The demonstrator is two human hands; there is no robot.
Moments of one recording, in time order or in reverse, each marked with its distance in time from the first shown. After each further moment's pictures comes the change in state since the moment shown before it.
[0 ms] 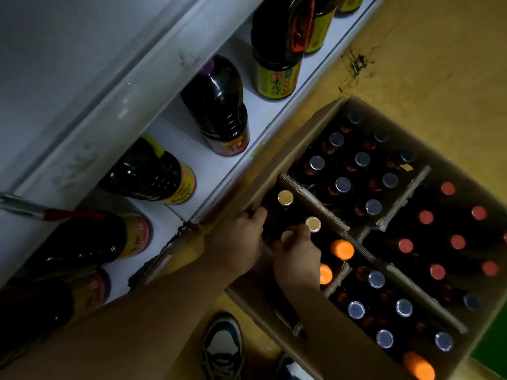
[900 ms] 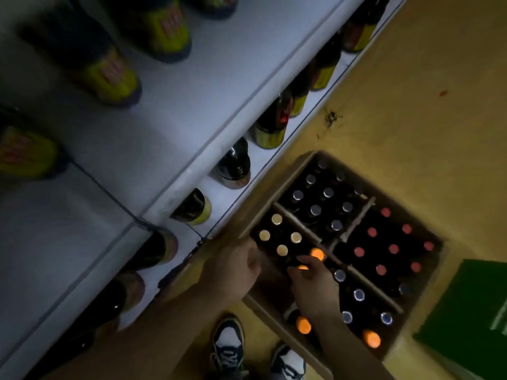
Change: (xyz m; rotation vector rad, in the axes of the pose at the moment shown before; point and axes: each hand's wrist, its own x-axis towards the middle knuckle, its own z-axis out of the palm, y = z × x) left_hand -0.104 0.056 -0.134 -0.263 -0.026 -0.189; right_hand -0.116 -0.038 -0.105 0.046 -0.040 0.144
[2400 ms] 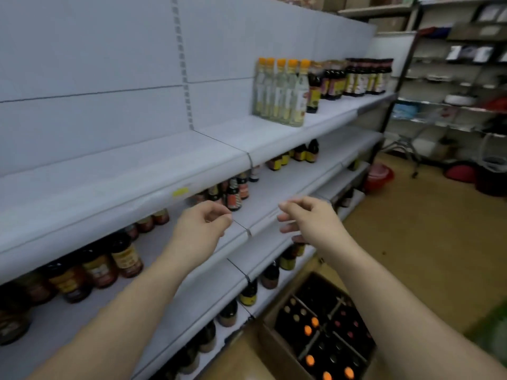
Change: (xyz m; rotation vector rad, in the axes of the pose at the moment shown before) left_hand -0.676 0.144 -0.407 -0.626 0.726 0.264; right_hand -0.737 -0.157 -0.219 0.244 -0.107 -0.951
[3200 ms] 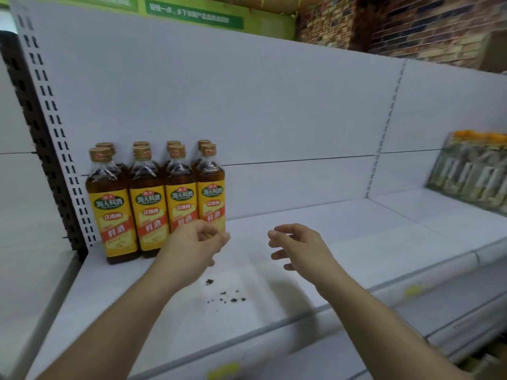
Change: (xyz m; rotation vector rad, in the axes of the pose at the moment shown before) left_hand 0.011 -0.093 -0.440 0.231 0.417 -0.181; right_hand 0.040 -0.177 0.440 -0.032 -0.423 -0.197
